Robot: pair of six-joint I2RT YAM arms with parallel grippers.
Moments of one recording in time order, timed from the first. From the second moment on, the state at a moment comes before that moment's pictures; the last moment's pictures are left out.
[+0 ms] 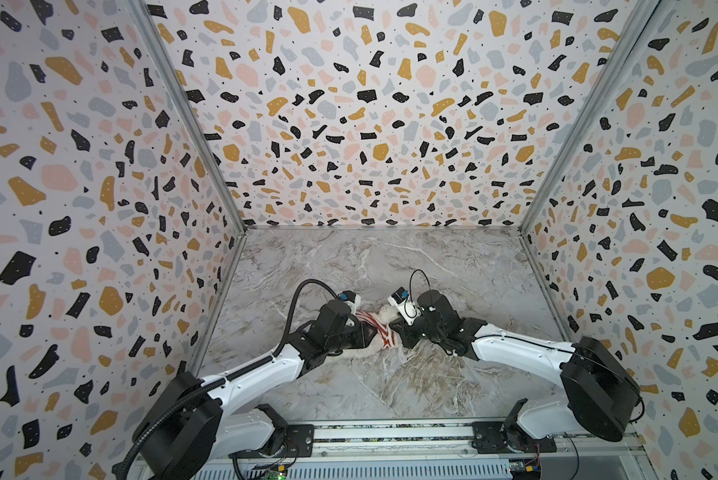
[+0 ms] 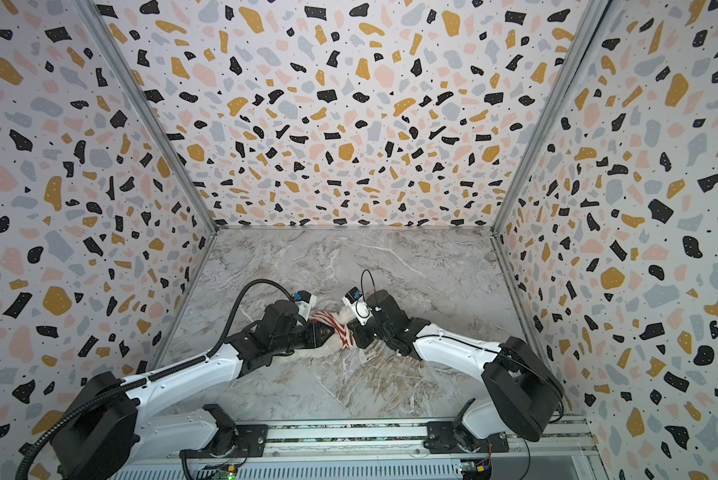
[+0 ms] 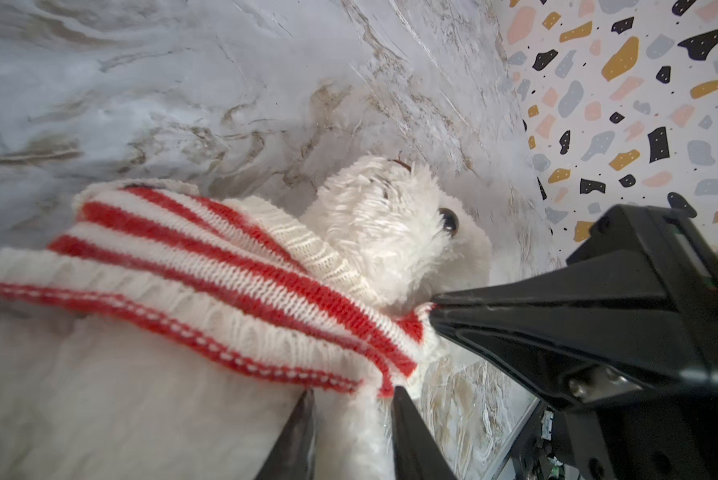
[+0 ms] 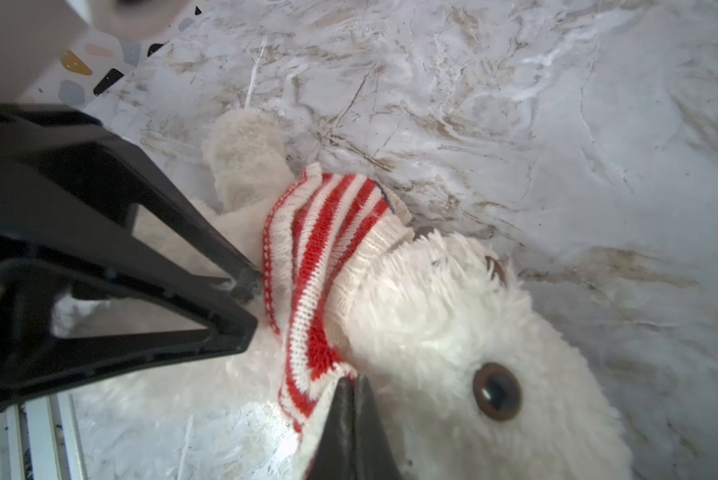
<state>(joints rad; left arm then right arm) -0.68 1.22 0.57 -0.01 0.24 -0.71 0.80 1.41 0.76 0.01 -0.24 0.10</state>
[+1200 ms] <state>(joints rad) -0.56 1.29 0.51 0.21 0.24 -0.86 0.87 1.34 0.73 0.05 -0.26 0.18</state>
